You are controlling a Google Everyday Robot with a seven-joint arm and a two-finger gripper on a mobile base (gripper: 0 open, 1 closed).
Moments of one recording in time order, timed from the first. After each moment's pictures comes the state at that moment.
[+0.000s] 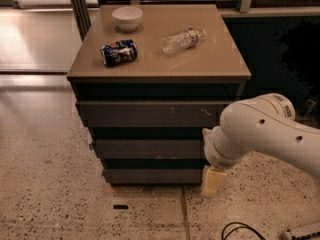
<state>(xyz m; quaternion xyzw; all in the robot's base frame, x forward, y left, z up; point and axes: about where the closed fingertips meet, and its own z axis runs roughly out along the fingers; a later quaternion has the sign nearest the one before) 0.460 -0.132 0.681 -0.65 0.74 0.00 0.15</state>
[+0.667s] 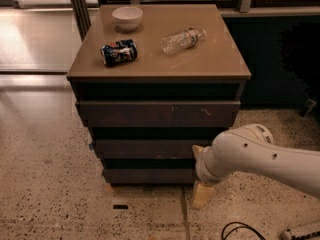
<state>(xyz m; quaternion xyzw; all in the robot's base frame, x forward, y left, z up) 0.462 -0.113 0.594 -0.66 0.73 0.03 0.18</state>
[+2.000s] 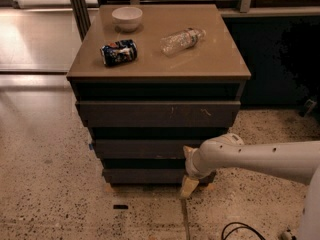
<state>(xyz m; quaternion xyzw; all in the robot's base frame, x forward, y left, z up) 0.545 -0.093 0.475 -0.65 0.73 0.05 0.21</state>
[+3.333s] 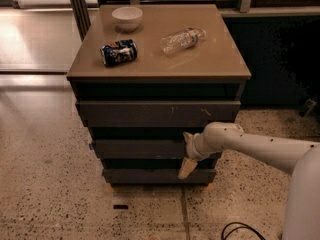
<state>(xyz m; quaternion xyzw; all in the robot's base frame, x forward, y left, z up) 0.629 -0.101 0.463 -0.64 0.72 0.07 0.26</state>
